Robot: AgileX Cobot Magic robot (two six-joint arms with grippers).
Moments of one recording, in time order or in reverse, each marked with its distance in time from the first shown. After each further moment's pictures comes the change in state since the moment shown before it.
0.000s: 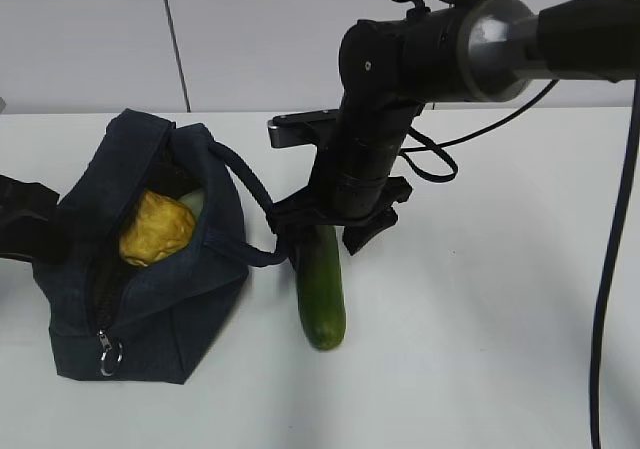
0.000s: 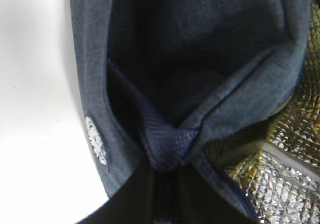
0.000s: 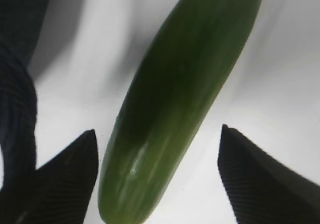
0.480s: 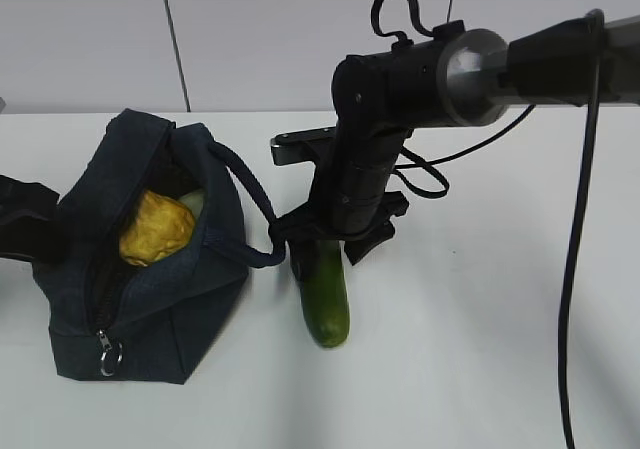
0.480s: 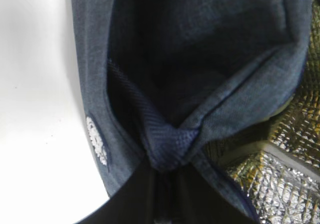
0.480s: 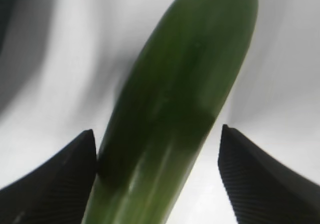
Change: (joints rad) left arm 0.000 0.000 0.000 0.001 -0.002 -0.001; right arm 0.000 0.062 -0.004 -0.024 -0.067 0.043
